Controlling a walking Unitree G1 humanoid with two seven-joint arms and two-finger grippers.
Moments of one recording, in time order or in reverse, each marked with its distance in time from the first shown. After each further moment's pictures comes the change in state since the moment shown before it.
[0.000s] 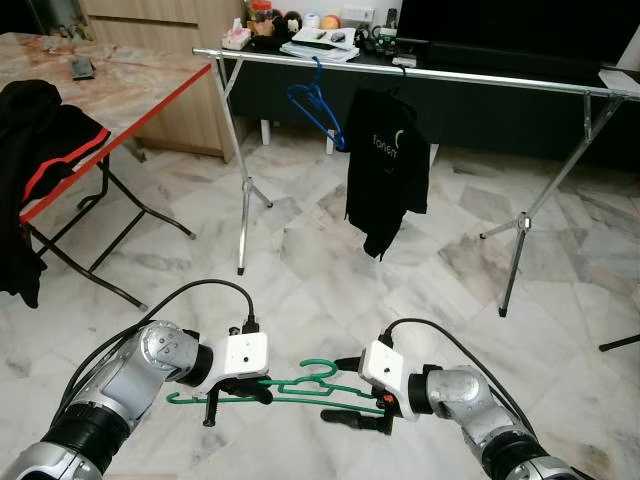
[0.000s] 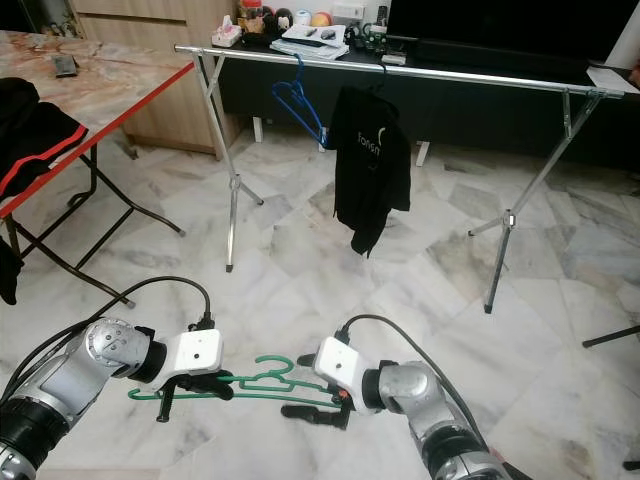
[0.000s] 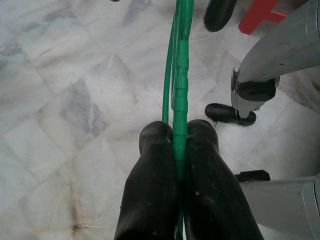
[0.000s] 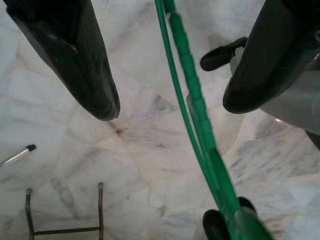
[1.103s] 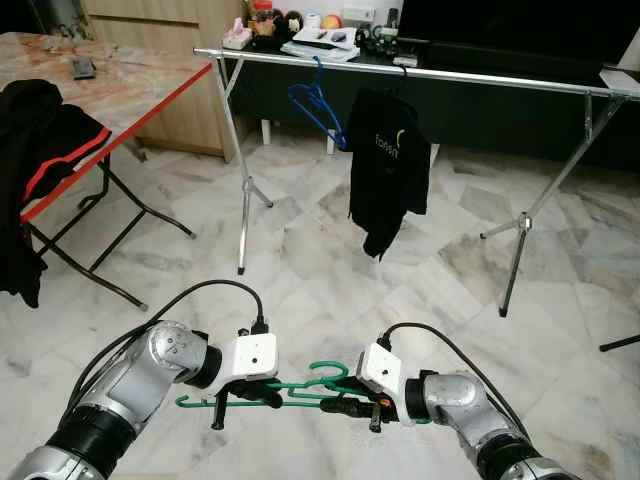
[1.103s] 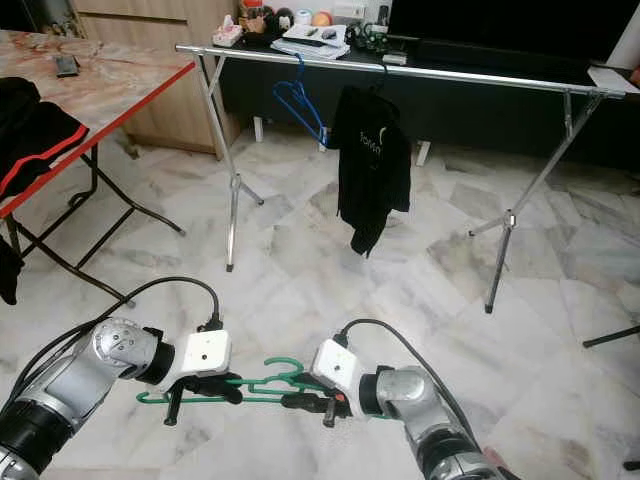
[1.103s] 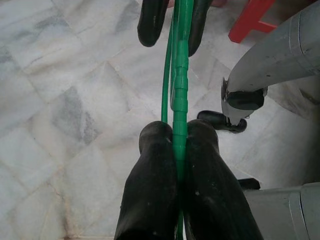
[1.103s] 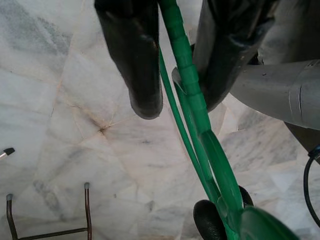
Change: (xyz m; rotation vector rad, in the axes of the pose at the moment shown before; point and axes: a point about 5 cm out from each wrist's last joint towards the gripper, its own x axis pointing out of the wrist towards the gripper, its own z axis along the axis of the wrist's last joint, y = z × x) left arm 0.004 -0.004 0.011 -0.011 -0.025 -0.033; right arm 0.004 0.008 -0.006 0.077 -0.025 0.056
